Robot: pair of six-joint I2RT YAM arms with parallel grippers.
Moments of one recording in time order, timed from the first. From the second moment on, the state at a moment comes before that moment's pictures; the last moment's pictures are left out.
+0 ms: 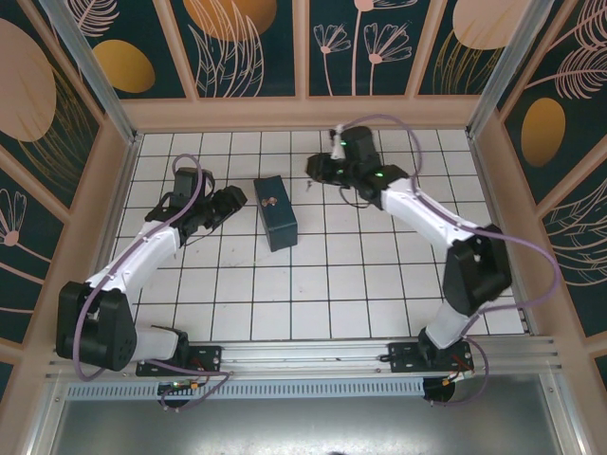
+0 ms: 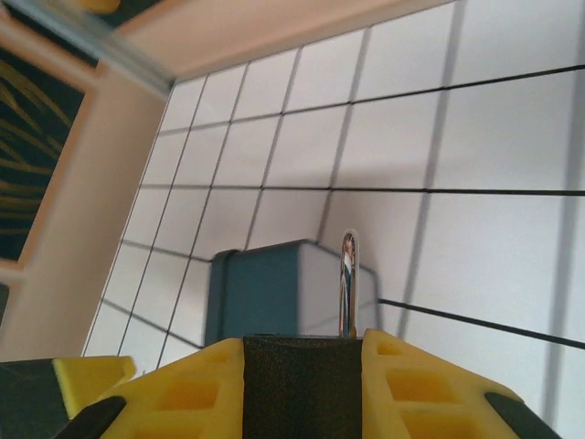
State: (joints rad) left arm -0.24 1.34 0.91 -0.34 0.26 -0.84; right arm 0.52 1.64 1.33 -0.25 -0.25 0.59
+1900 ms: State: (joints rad) left arm -0.25 1.51 0.92 -0.03 0.47 -0.94; right arm 0.70 2.05 1.23 0.11 -0.53 0.74
